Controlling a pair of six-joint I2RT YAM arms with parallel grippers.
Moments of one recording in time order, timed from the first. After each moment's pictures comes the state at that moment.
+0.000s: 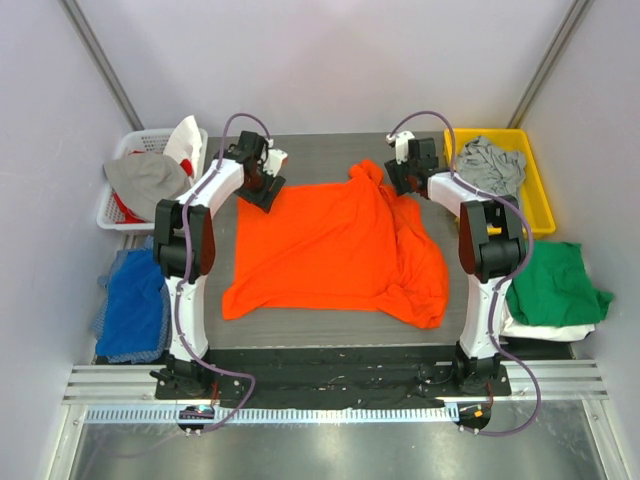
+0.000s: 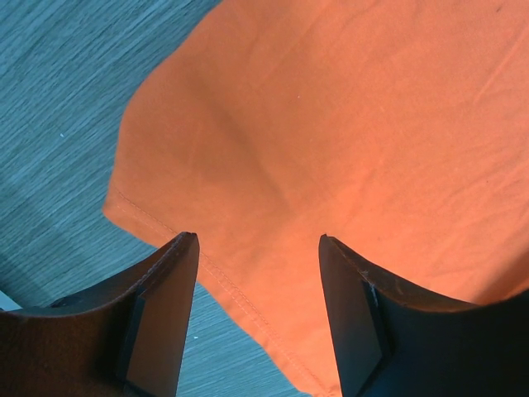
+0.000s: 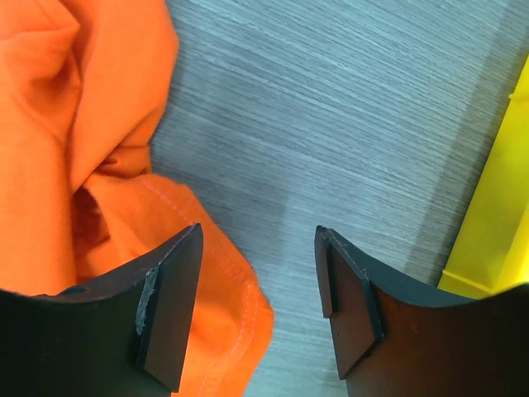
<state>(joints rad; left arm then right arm) -0.24 2.17 1.82 -0.77 0.06 0.31 0.17 2.10 1.52 -0.14 0.05 -0.31</state>
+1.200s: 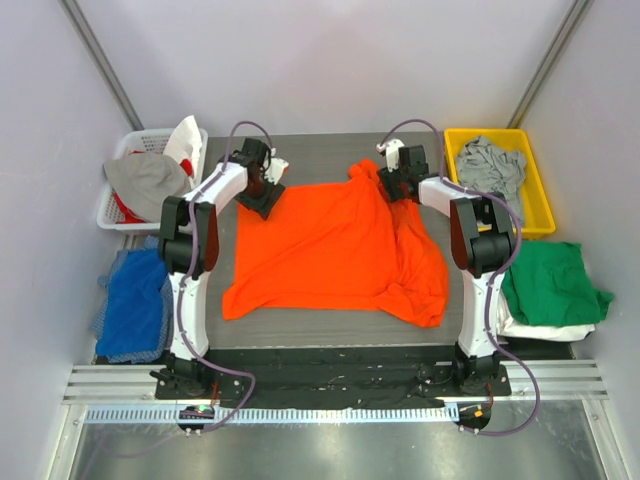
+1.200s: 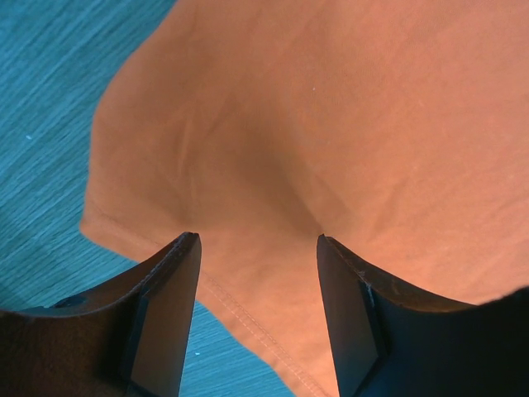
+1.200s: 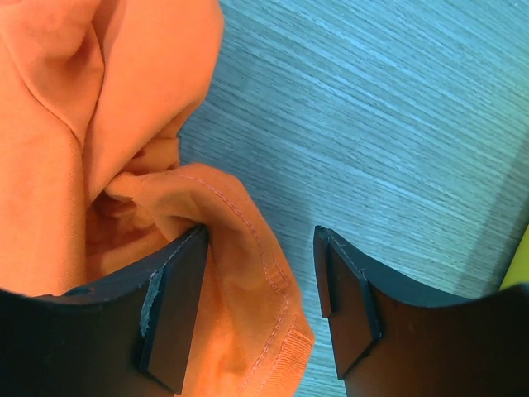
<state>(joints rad) -0.24 2.22 1.81 -0.77 0.03 0.34 0.20 2.16 1.51 -0.08 0.06 -0.33</state>
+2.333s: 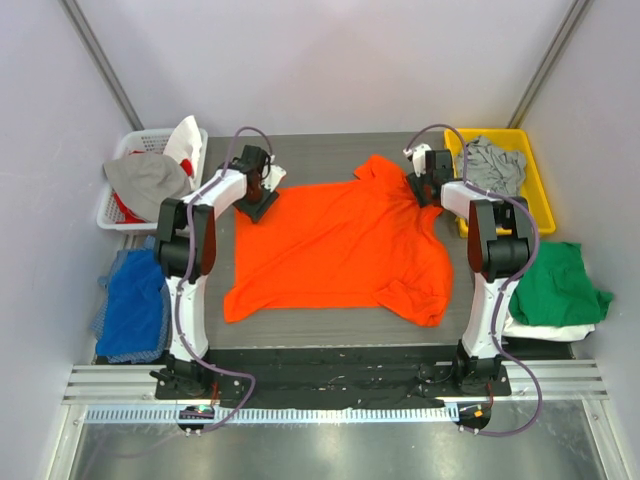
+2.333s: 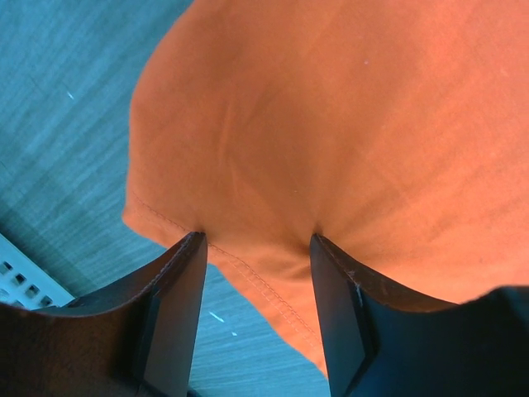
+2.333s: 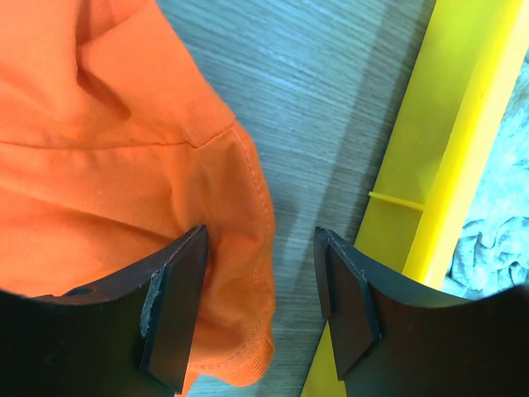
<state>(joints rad) -0.24 2.18 1.70 -0.69 -0.12 0.42 0.08 2.07 1.38 -0.08 0.18 -0.43</state>
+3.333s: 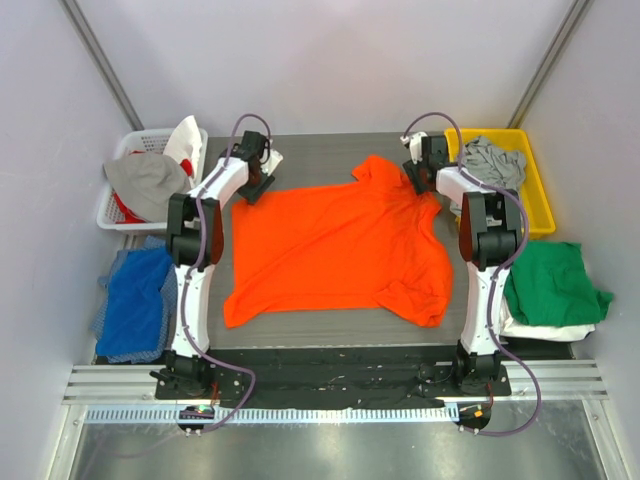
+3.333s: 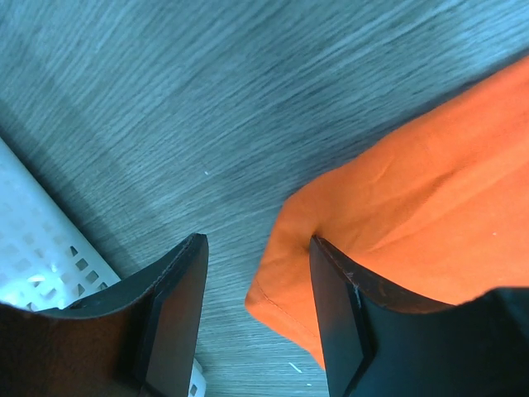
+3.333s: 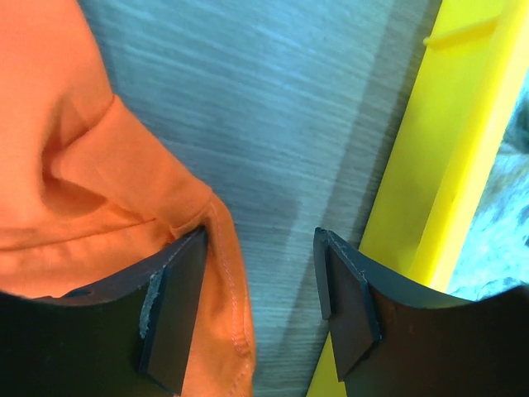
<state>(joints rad) -0.22 2.35 1.98 -0.73 -0.23 0.47 0.09 2.22 1.64 -0.21 0.18 -0.42</state>
